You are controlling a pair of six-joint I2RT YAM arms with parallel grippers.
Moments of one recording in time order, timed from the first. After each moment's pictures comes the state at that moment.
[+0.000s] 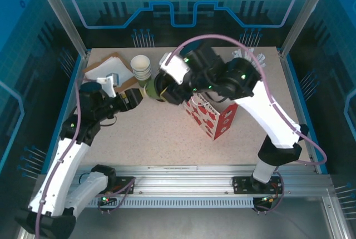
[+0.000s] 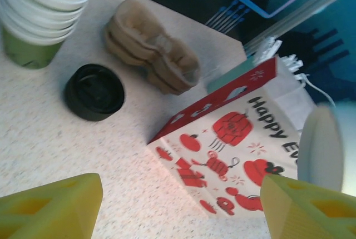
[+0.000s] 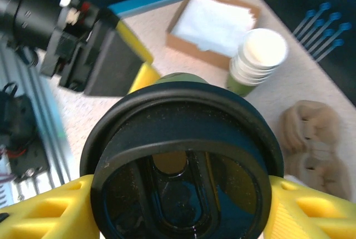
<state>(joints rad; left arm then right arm) -0.20 0.86 0.98 -0.56 0.36 -0.59 0.94 1.72 2.40 -1.36 0.00 -0.14</state>
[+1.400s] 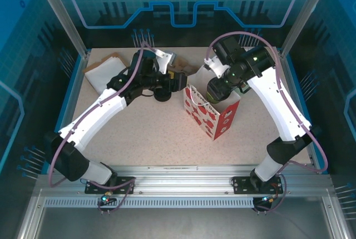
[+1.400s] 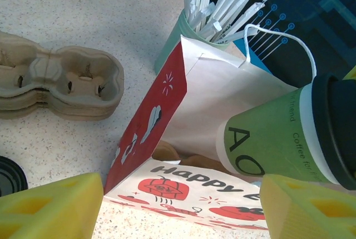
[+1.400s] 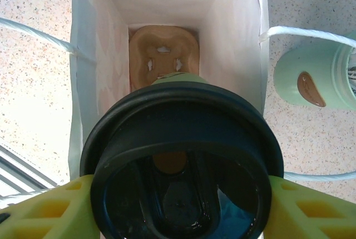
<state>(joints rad) -0.51 1.46 1.41 -0.48 0.36 -0.29 0.56 1.64 2.08 -1.61 0.08 -0.11</state>
